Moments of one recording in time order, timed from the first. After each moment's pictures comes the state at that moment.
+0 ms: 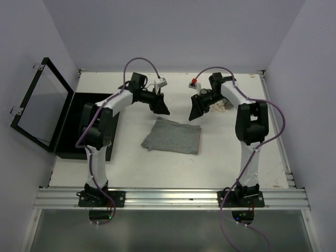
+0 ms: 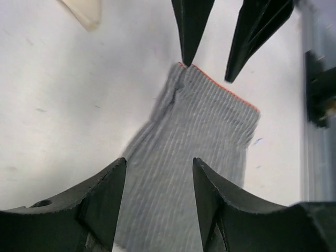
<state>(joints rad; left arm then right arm) -0.31 2.10 1.51 -0.30 1.07 0.19 0.19 2.18 1.75 -1.04 -0.94 -0.50</state>
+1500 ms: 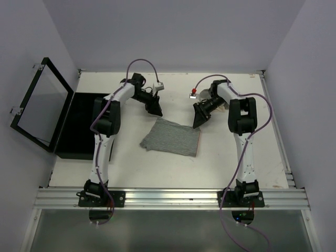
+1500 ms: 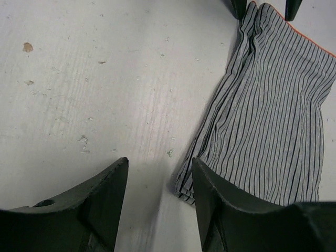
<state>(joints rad) -0.24 2.48 2.03 -0.87 1.03 0.76 0.16 2.51 2.04 -1.45 -0.90 -0.79</state>
